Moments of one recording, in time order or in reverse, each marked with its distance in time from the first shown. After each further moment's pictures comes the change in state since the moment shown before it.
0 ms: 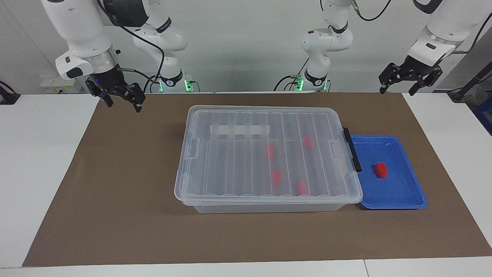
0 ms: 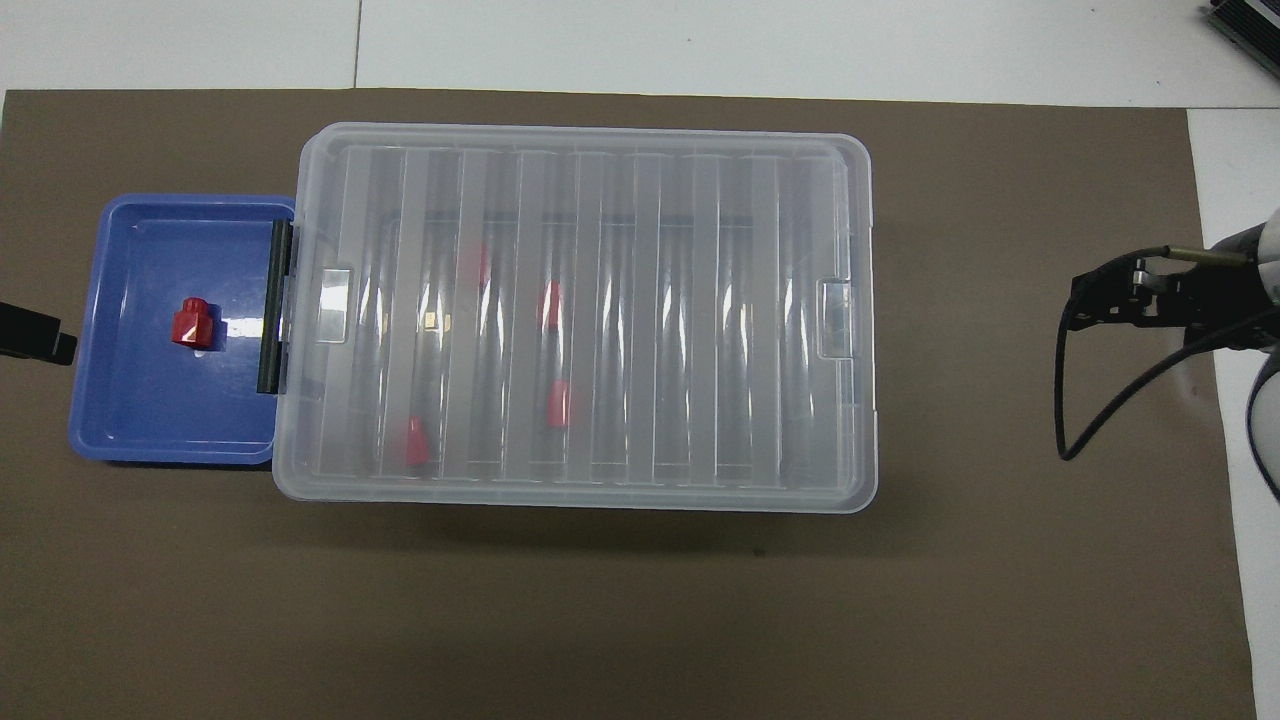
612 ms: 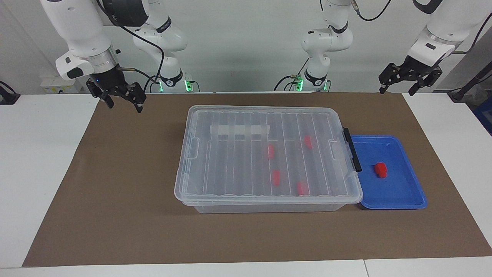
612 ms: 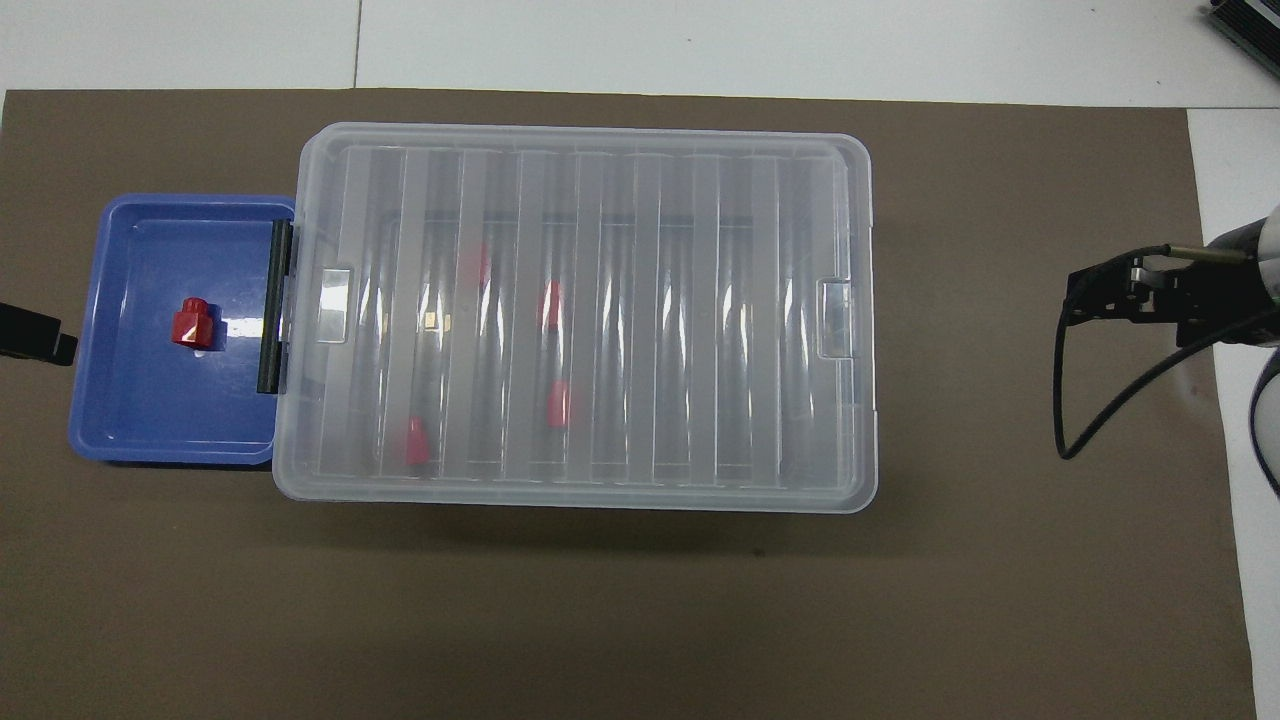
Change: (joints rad) left arm 0.000 -0.001 0.000 -0.001 0.000 0.000 0.000; right arm 0.001 0.000 0.000 -0.011 0.027 0.051 -0.020
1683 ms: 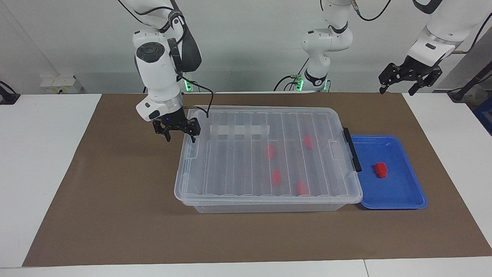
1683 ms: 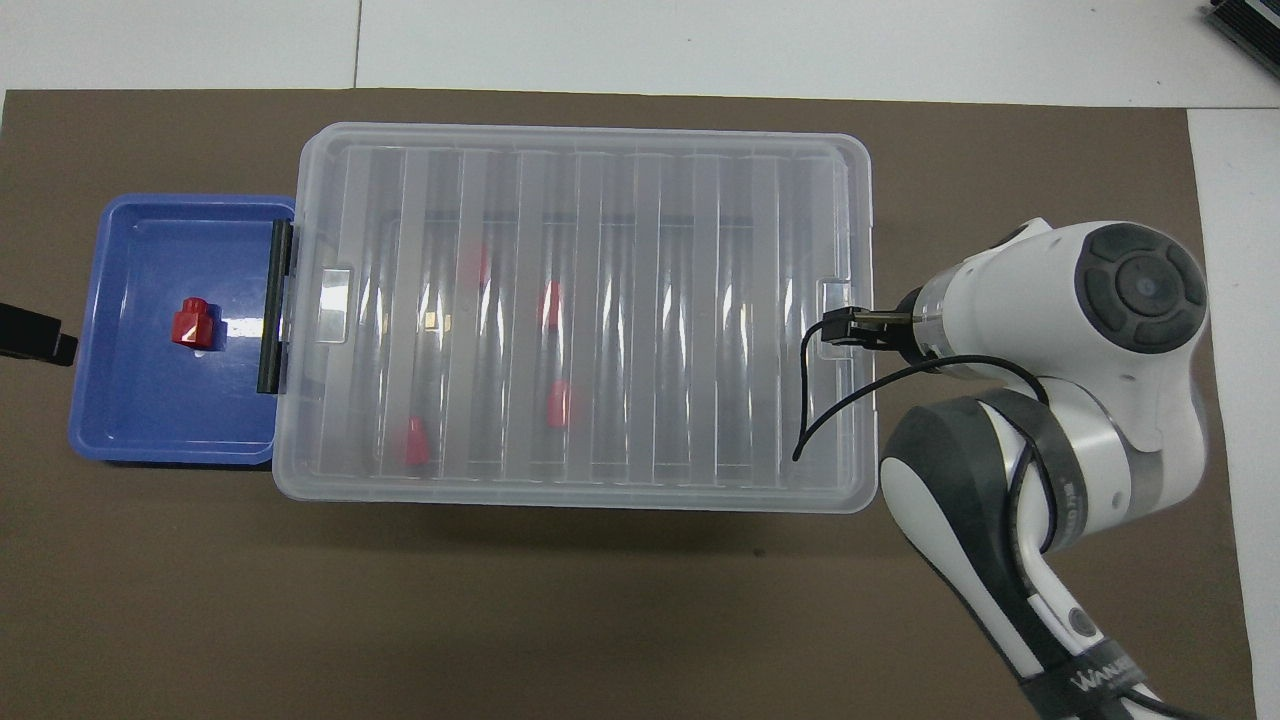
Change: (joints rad) left arm 0.000 0.000 0.000 -0.001 0.000 0.000 0.000; right arm 0.209 0.042 0.008 -0.368 0.007 0.481 0.139
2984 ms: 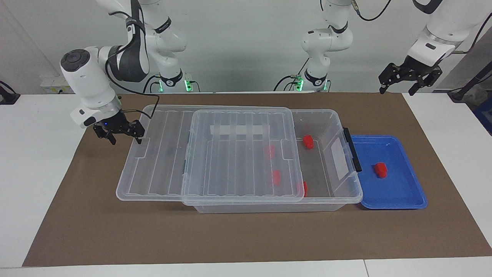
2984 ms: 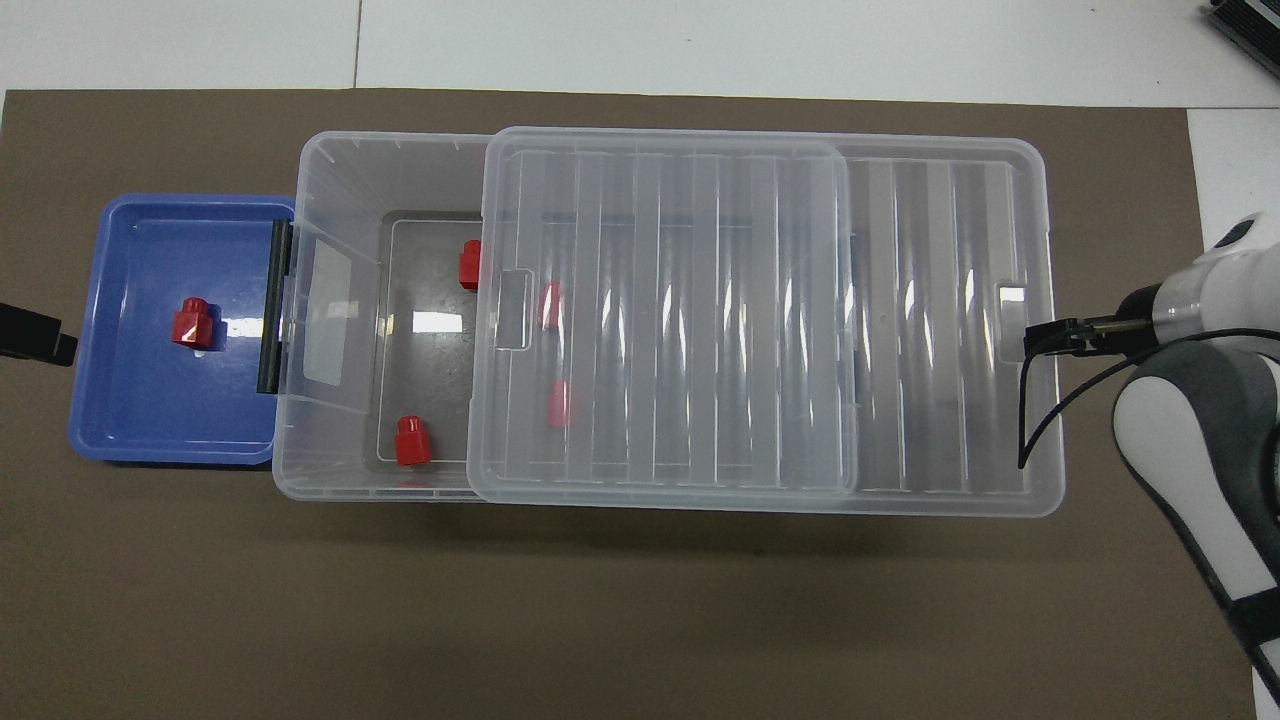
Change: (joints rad) left arm 0.000 0.000 0.000 0.000 0.000 0.000 0.000; right arm -0.342 -0.032 -0.008 -0.041 0.000 -0.038 -0.499
